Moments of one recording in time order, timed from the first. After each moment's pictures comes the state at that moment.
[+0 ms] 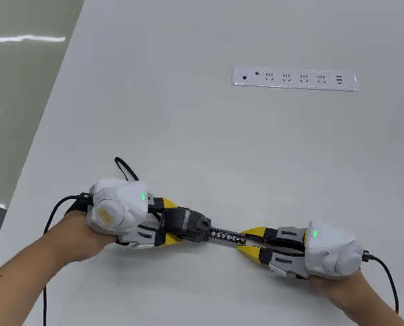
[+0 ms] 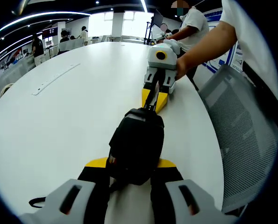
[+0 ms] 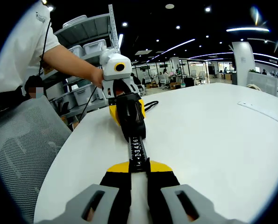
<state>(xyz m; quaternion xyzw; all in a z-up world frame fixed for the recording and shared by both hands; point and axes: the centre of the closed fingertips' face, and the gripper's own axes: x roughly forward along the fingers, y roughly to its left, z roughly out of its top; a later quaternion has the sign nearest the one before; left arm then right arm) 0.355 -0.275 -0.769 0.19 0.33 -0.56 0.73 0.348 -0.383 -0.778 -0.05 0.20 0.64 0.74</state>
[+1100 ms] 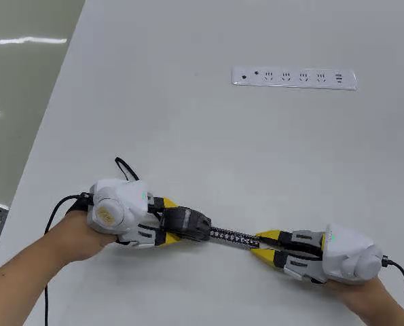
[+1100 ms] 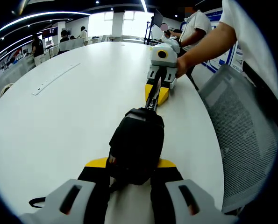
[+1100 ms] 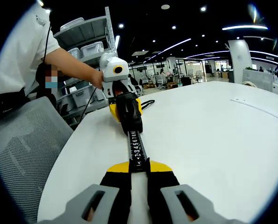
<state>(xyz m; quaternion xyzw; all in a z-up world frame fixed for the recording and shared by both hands) 0.355 -0.276 -0.769 0.19 0.33 -0.56 0.73 0.345 -0.410 -0.776 -0.04 0.20 0.63 0.75</state>
